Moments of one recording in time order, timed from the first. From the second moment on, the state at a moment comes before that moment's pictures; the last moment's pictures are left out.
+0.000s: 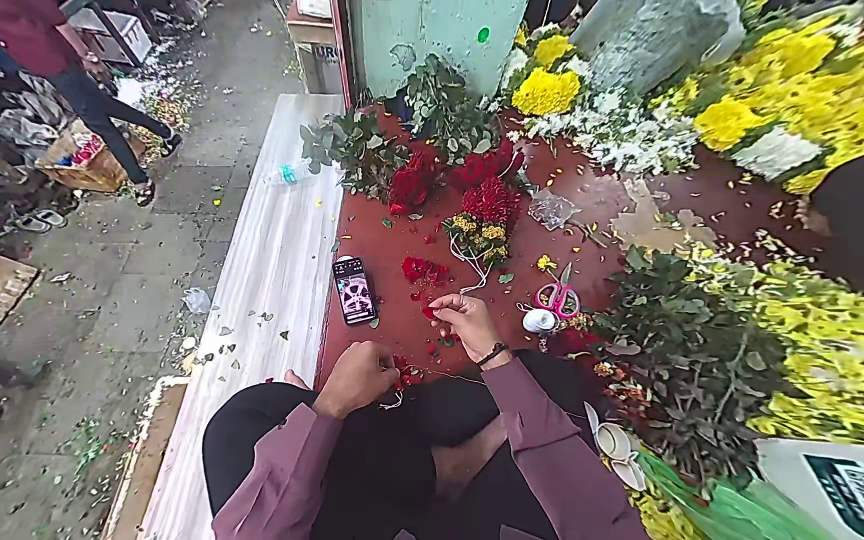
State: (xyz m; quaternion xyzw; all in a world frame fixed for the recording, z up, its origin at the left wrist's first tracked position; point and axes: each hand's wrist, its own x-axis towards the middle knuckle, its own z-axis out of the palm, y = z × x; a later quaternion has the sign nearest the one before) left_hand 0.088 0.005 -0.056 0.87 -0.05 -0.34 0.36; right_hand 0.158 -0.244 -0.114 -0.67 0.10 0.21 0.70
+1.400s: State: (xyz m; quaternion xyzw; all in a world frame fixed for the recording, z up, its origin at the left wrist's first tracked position) left_hand 0.089 0.010 -0.056 0.83 0.09 -0.28 0.47; right_hand 0.100 -0.225 -0.078 -0.92 -0.02 0.07 0.38
